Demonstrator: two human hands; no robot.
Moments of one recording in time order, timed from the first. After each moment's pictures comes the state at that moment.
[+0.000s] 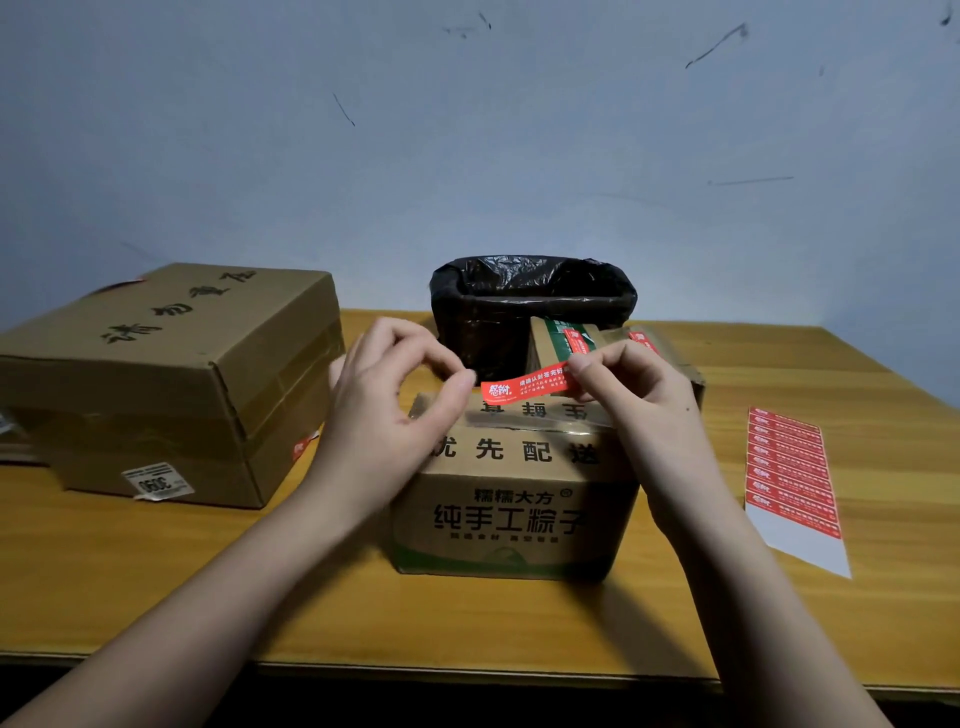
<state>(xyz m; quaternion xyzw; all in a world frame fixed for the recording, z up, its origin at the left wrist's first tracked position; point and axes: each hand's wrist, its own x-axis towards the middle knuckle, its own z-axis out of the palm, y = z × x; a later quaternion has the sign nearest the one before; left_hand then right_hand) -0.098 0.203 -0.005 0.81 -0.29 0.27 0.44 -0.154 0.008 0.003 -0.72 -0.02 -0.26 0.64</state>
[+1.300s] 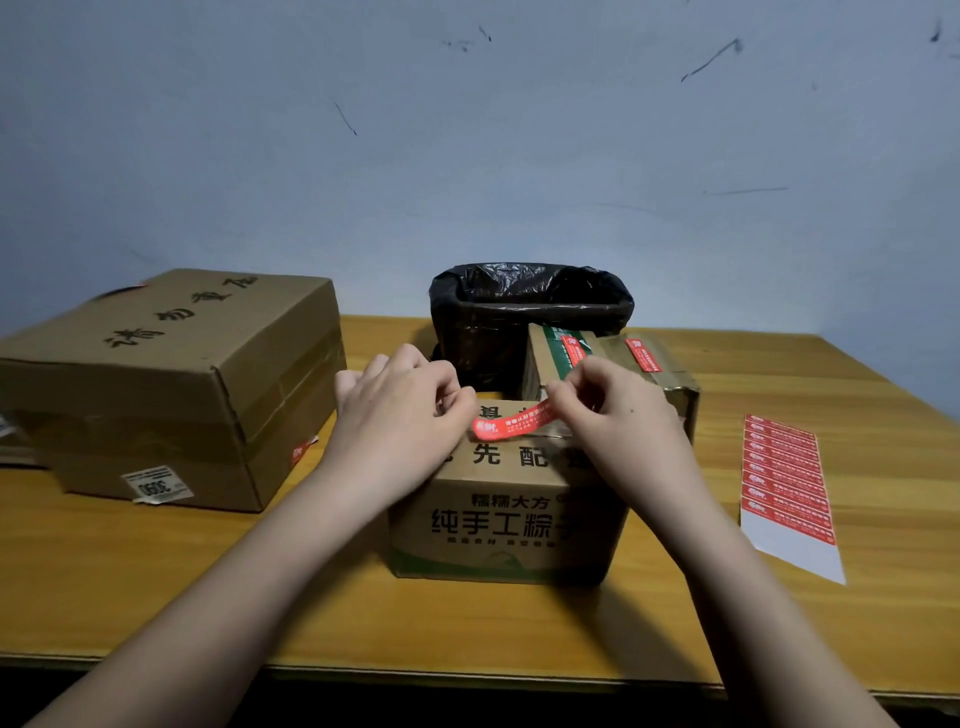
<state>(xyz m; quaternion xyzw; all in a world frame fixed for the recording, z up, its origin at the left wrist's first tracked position) -0.098 0.187 0.009 0.94 -0.19 0.19 0.21 -0.149 0.011 0.009 -0.91 0.05 -0.26 0.31</state>
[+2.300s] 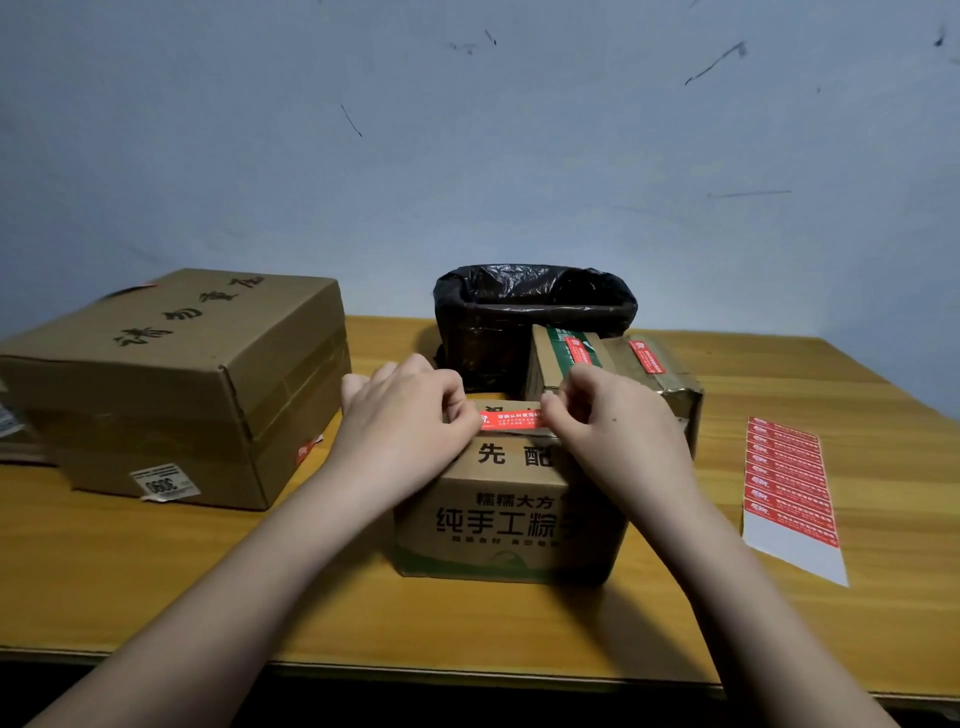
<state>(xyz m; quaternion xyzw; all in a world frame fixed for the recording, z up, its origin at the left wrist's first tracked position) -0.100 0.188 0.011 0.95 -0.19 0.17 0.20 -0.147 0.016 0.007 -0.94 0.04 -0.27 0.19</state>
